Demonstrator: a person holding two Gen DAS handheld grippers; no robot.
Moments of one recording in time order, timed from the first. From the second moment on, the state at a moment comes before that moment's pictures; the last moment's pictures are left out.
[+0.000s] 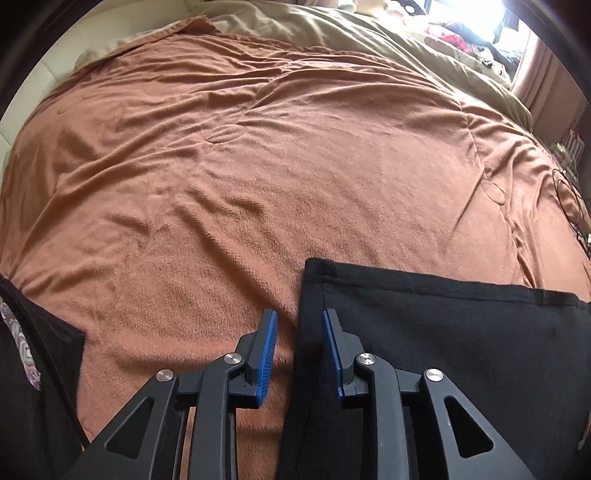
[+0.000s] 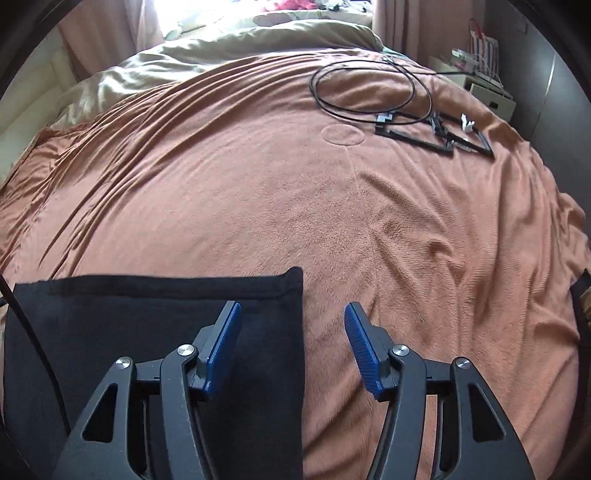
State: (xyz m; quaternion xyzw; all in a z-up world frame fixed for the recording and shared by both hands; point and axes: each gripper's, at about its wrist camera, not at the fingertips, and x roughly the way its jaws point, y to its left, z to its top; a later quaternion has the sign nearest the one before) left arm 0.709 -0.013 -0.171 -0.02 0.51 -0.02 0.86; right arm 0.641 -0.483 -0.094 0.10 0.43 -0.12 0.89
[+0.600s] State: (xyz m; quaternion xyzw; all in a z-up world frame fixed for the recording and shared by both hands) left arm 0.574 -0.053 -0.179 0.03 0.54 -0.09 0.84; right arm 0.523 -0.415 -0.110 0.05 0.48 -0.03 0.87
